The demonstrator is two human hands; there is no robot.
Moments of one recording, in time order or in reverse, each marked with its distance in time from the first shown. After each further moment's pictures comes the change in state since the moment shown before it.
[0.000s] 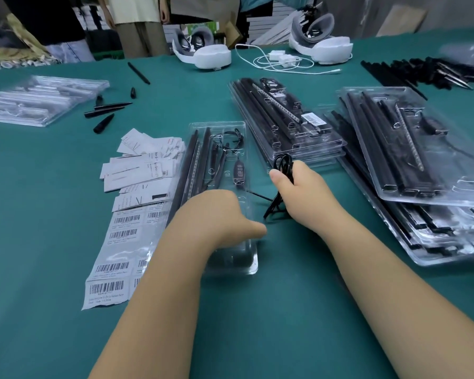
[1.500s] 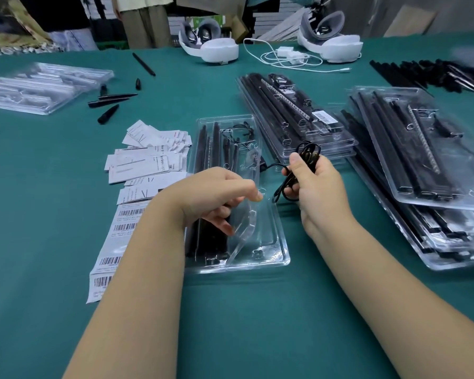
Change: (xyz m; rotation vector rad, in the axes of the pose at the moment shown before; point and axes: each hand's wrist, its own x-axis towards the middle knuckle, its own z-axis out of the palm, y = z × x) left_hand 0.030 -0.034 -0.013 -0.911 -0.371 0.237; right_hand 0.002 -0.007 0.019 0.825 0.226 0.149
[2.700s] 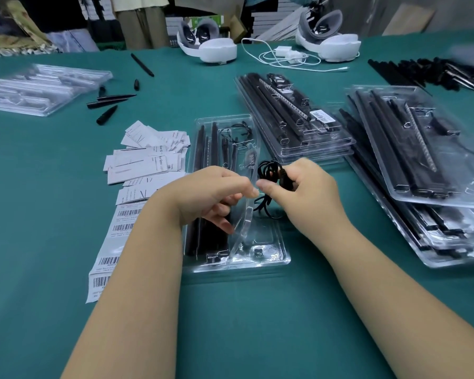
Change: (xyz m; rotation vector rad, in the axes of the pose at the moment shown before) left_hand 0.004 -0.005 -0.006 -0.067 -0.076 0.028; right_hand -0.016 -0.007 -0.009 -0.764 -0.188 -0.423
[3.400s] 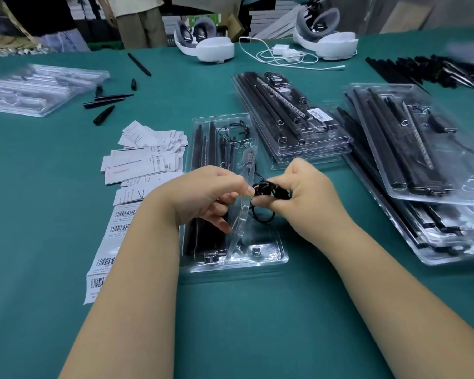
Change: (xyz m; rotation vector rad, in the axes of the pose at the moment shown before) left_hand -0.001 -0.001 -0.001 -0.044 -0.023 0.005; right_hand -0.004 -0.005 -0.008 -0.045 -0.165 -0.087
